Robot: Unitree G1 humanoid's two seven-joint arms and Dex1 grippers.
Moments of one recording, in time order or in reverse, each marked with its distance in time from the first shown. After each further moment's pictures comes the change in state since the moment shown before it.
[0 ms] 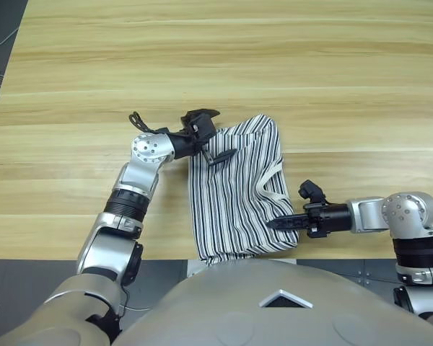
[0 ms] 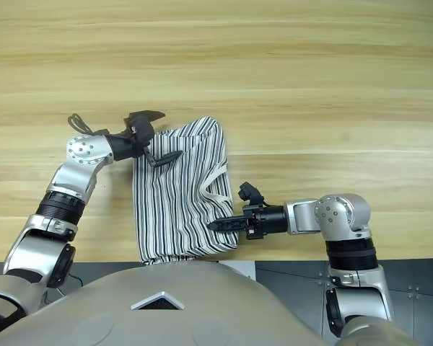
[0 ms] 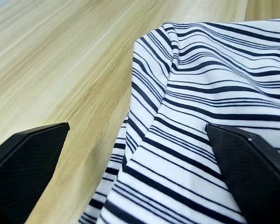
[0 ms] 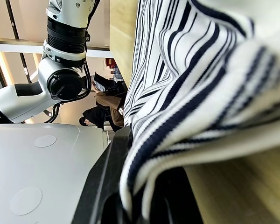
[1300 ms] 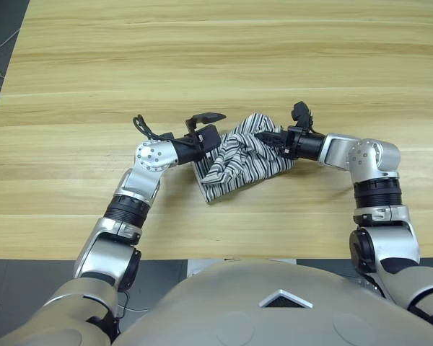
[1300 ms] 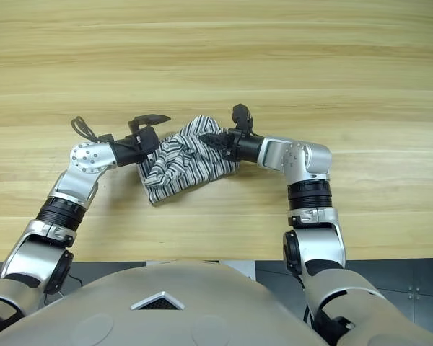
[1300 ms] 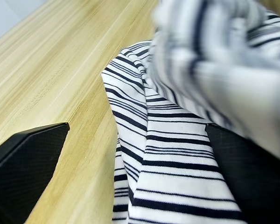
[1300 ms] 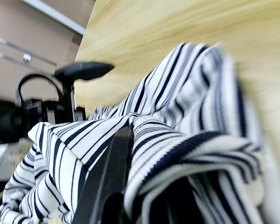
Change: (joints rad) left arm 0.046 0.014 -0.026 -0.053 0.022 -0.076 0.032; right arm -0.385 0.278 -0.023 0.433 -0.375 -0.532 -0.147
